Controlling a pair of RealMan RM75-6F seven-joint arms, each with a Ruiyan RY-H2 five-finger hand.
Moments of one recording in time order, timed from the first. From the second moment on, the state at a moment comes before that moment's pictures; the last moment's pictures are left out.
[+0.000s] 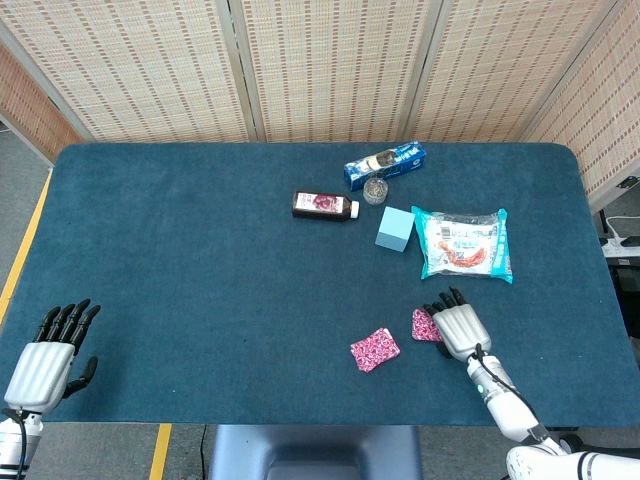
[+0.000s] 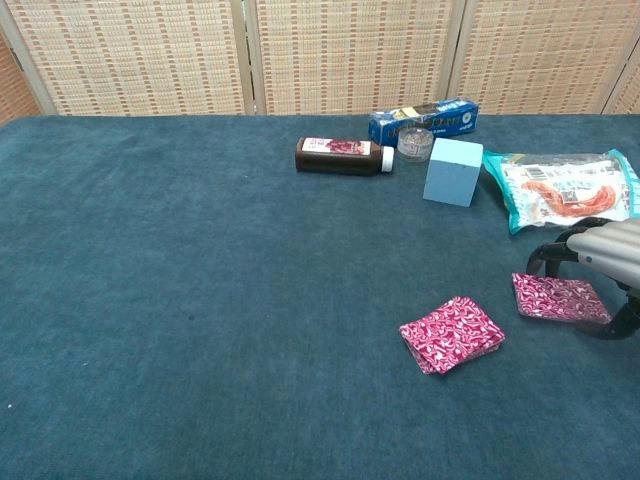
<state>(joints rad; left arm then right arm) -0.14 -1.13 0.01 -1.64 1.51 1.40 0.17 0.50 -1.42 -0.01 -1.57 -1.09 1.03 -0.62</state>
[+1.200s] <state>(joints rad) -0.14 -1.13 0.01 -1.64 1.50 1.39 0.17 0.50 -1.44 0.01 -1.55 -1.10 1.08 -0.62</state>
